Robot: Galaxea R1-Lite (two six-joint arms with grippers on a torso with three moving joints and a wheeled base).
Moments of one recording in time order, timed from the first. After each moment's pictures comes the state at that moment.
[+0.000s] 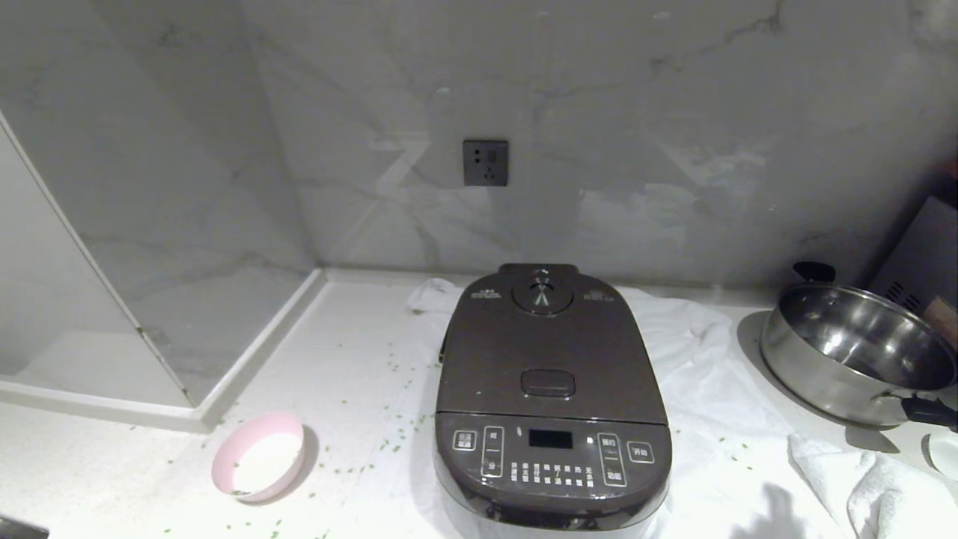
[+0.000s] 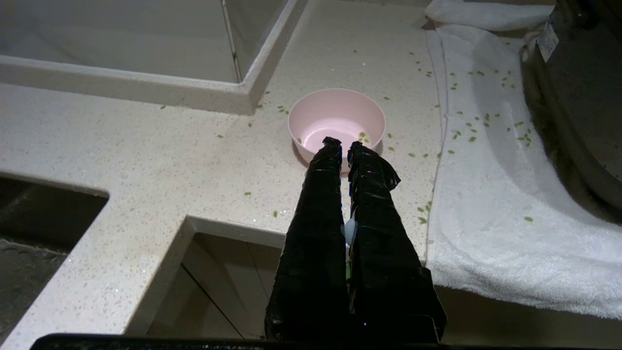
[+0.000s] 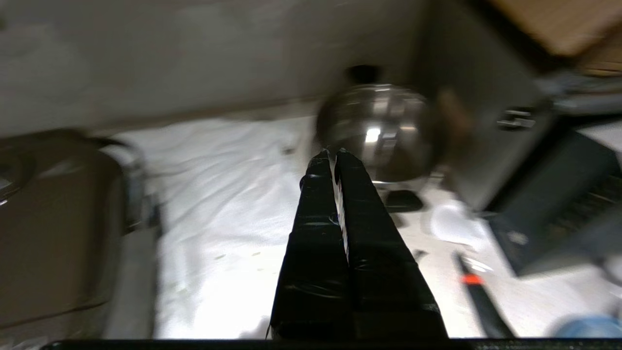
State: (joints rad) left arm 0.00 0.00 -0.10 0.24 0.02 0.02; right arm 0.10 0.76 -0.97 0.40 -0.43 0.08
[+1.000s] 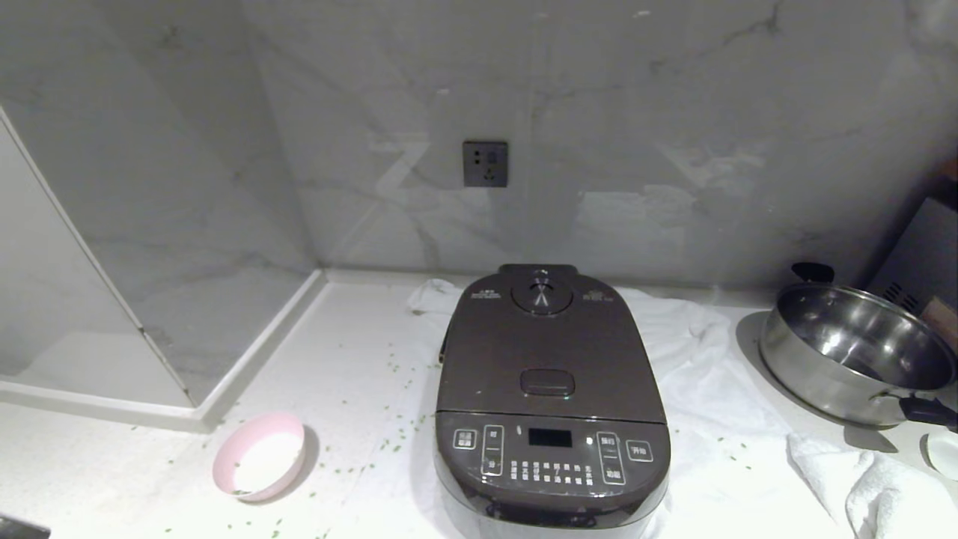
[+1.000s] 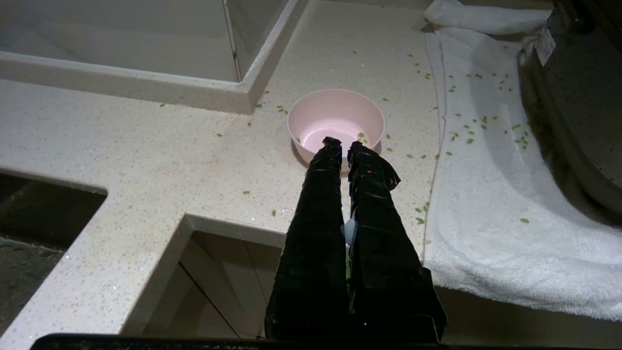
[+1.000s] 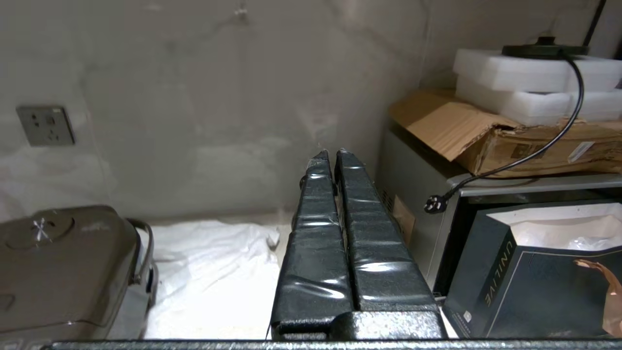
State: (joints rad) left arm 0.00 0.00 -0.09 0.23 0.02 0.01; right arm -0.11 0.28 -0.96 0.40 -0.18 -0.09
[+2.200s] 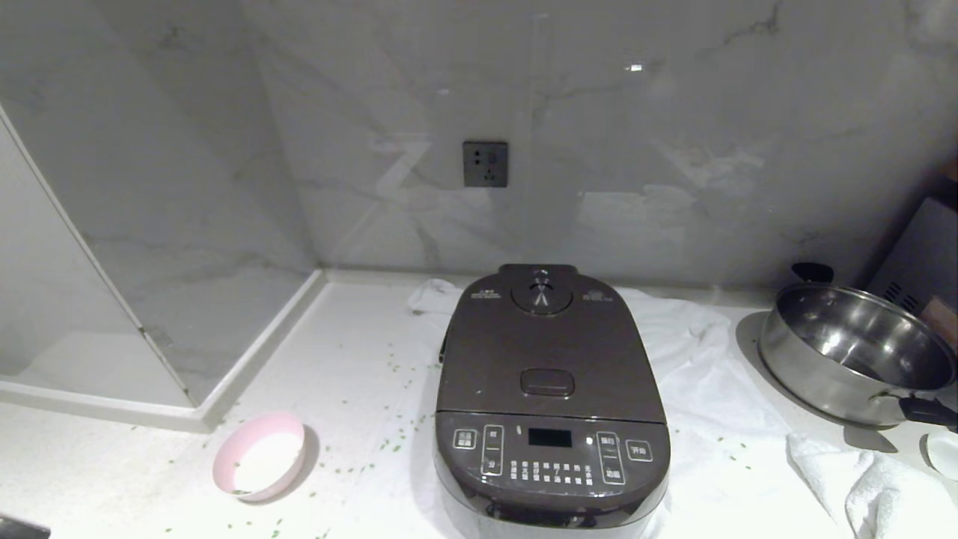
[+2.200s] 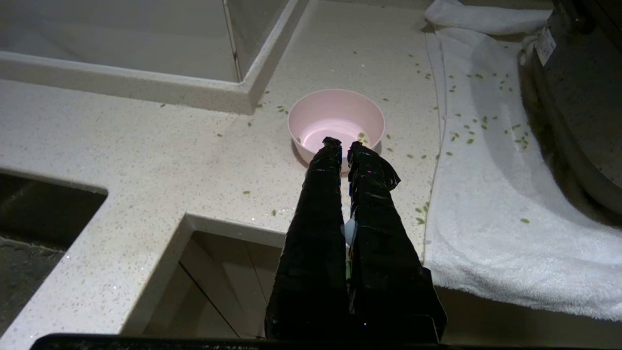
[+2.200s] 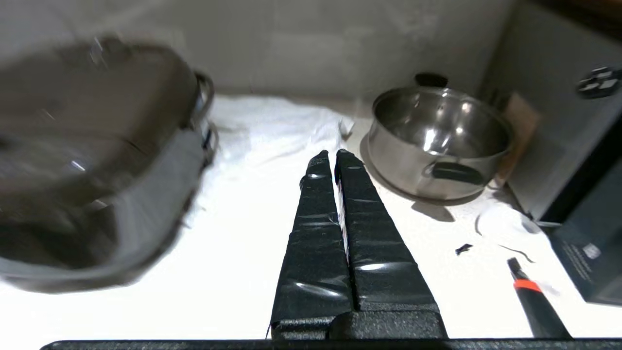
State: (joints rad) left arm 0.00 0.00 -0.09 0.23 0.02 0.01; right arm 0.00 0.00 -0.36 0.32 -0.03 -0.08
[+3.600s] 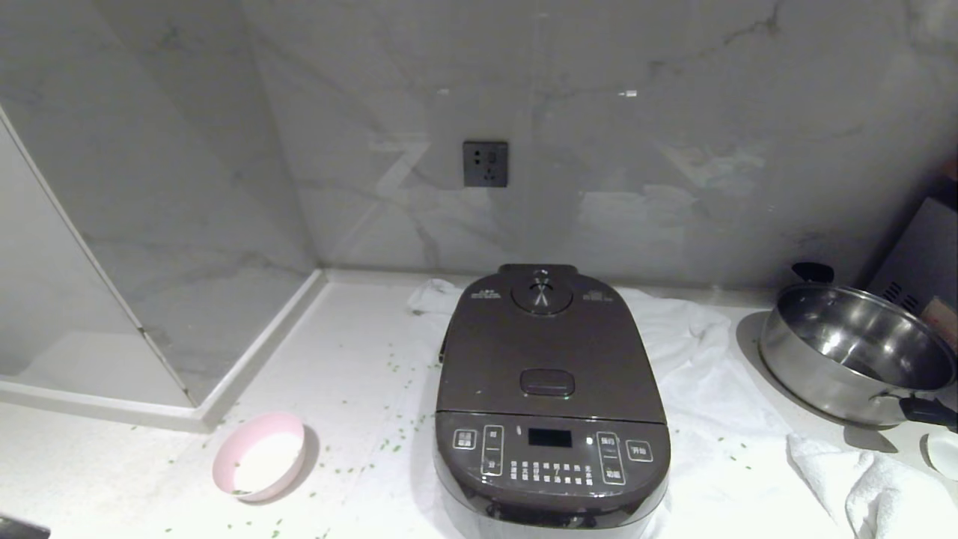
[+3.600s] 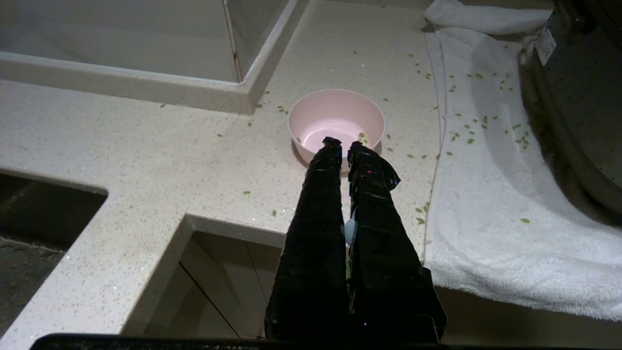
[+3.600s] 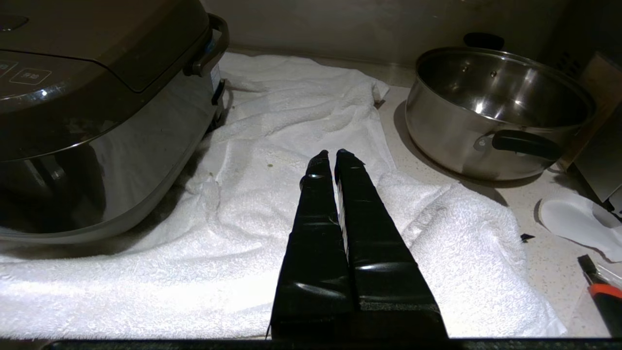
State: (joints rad) left arm 0.00 0.00 -0.09 0.23 0.02 0.01; right arm 0.00 0.00 0.00 0.00 0.03 -0.07
